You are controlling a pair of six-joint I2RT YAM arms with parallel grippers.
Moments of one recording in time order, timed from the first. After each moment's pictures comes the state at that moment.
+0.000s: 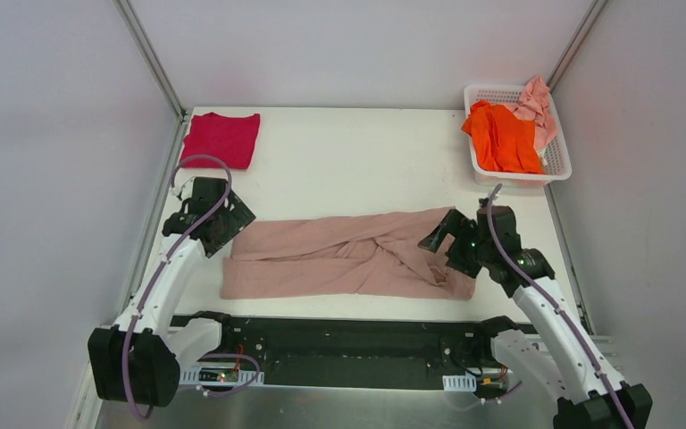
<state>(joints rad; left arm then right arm) -0.08 1.01 0.78 -0.73 -0.26 -0.79 0.31 0.76 0.65 -0.76 -0.13 0.79</state>
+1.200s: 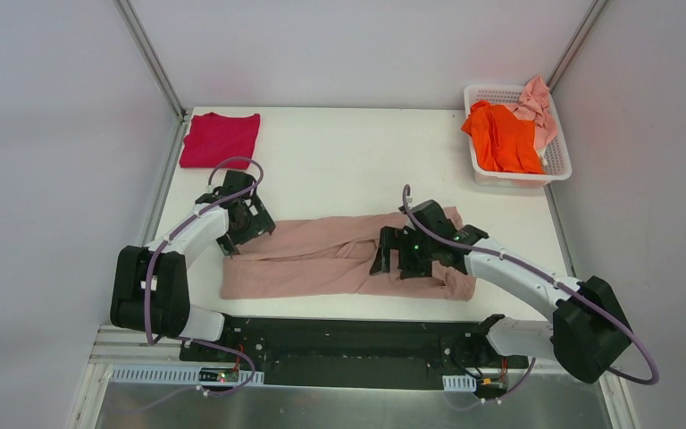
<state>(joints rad) -0.16 1.41 0.82 -0.62 -0.16 -0.71 0.64 1.23 0.72 -0.48 -0.29 0.68</state>
